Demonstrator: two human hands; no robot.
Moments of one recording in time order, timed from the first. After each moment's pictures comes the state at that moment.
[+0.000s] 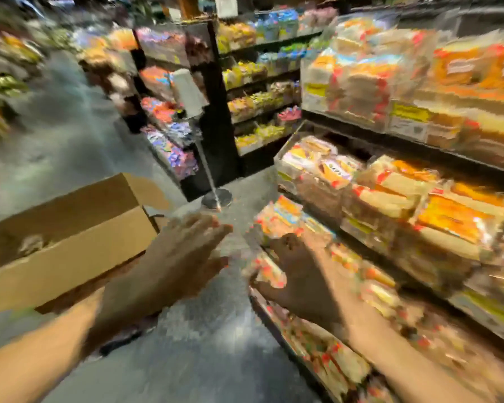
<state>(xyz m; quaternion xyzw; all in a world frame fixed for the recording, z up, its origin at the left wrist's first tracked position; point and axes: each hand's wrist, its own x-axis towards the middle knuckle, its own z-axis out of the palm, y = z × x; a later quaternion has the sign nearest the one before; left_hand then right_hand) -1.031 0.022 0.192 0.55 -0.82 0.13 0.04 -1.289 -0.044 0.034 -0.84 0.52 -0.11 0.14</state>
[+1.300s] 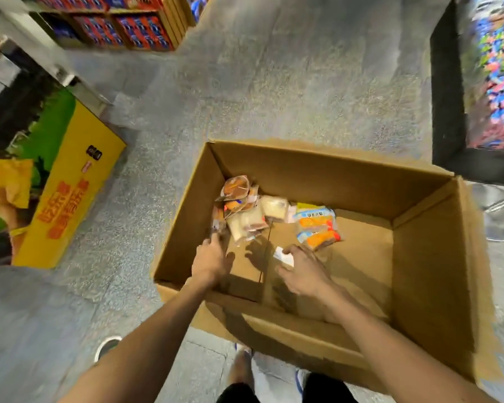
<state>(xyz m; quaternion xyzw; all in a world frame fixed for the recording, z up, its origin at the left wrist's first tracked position) -0.145 -0.141 -0.125 0.95 -0.03 -0.30 0.09 -0.259 -0.324 -0.129 -0.86 0.22 0.25 0.38</state>
